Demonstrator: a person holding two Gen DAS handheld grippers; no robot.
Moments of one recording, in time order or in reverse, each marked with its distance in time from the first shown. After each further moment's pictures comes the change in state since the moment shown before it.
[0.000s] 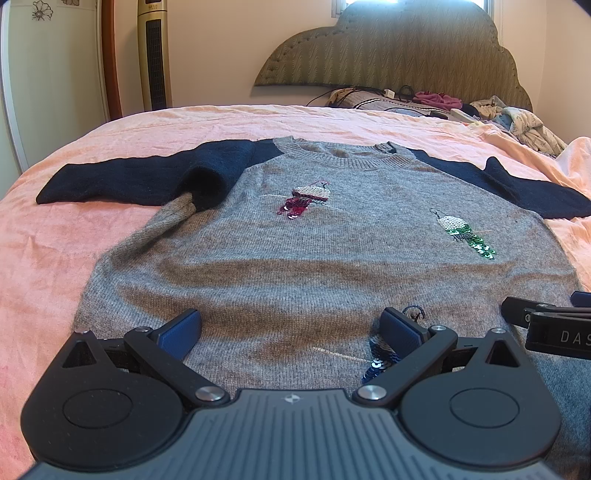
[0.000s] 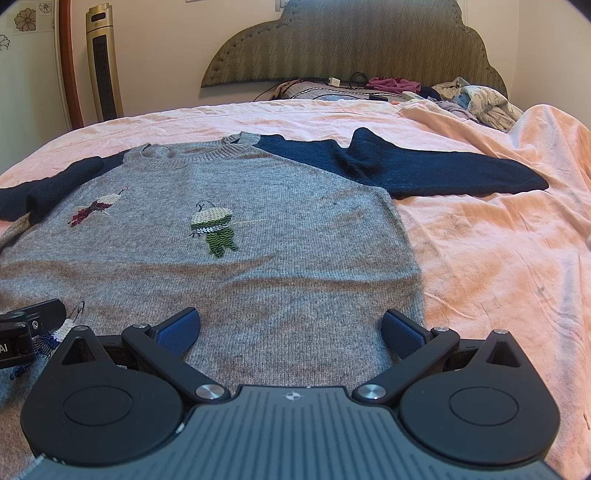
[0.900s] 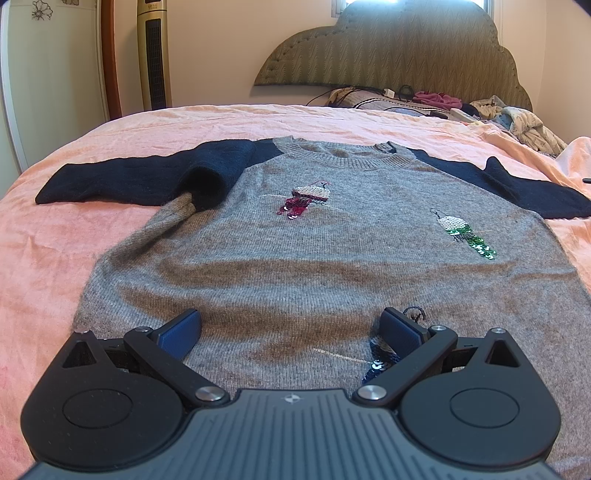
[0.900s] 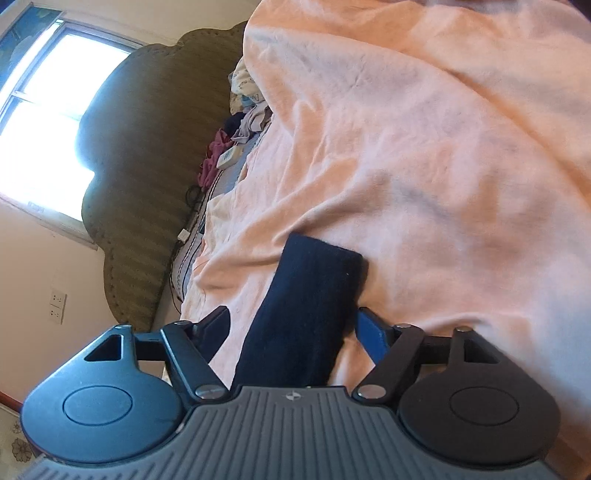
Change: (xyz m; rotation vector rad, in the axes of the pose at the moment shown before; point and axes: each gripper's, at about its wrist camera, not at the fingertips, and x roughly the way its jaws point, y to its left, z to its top) left arm 0.000 0.000 0.000 -0.001 -0.001 -0.001; right arm 0.136 -0.383 0.084 1.102 -0.200 0.168
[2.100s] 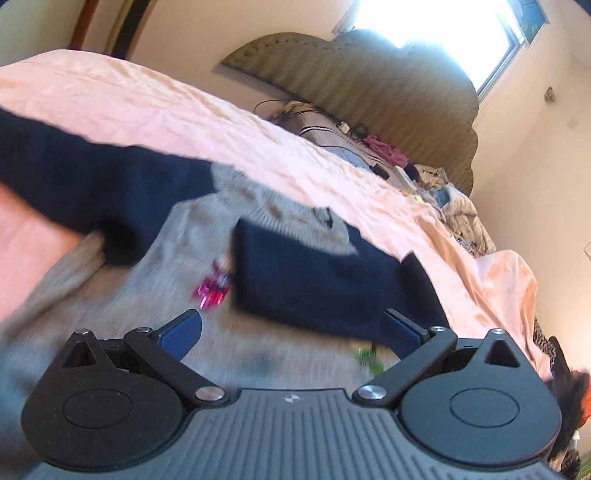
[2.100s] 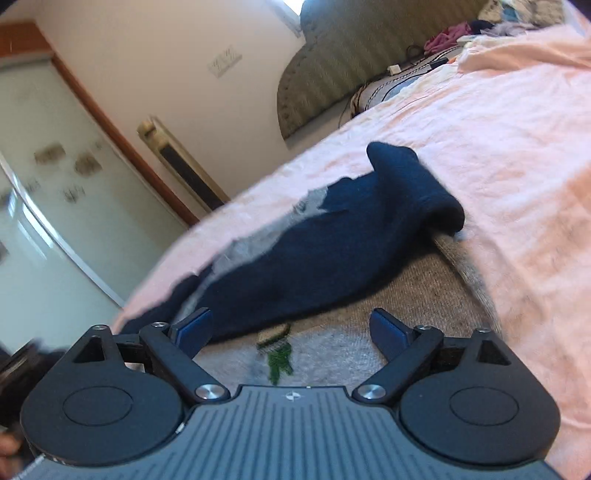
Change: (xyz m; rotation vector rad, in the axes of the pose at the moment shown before) left arm 0.046 0.034 0.091 -0.331 0.037 -0.391; right arm -0.085 0.100 -0.273 -0.588 0.381 0.392
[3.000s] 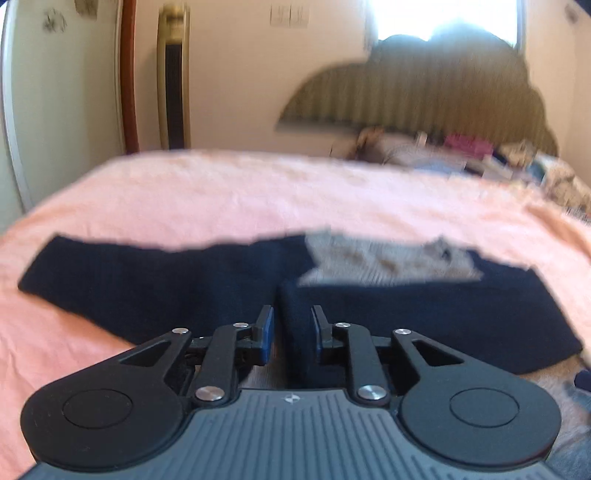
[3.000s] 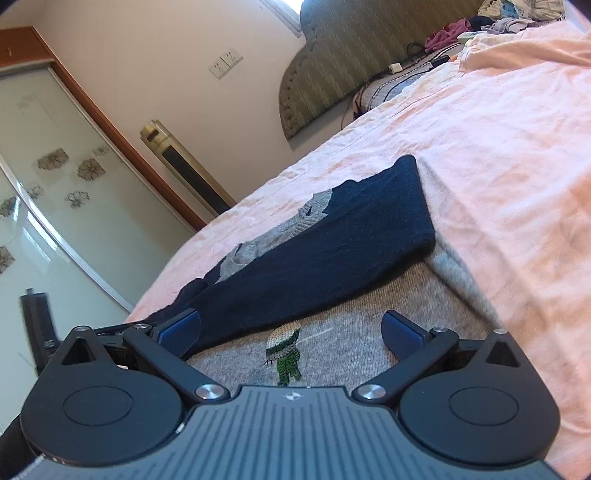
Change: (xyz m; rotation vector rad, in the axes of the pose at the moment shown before) left arm 0.012 -0.012 0.018 0.292 -0.197 0.385; right arm 0.002 0.021 0.022 -0.019 0.019 -0.006
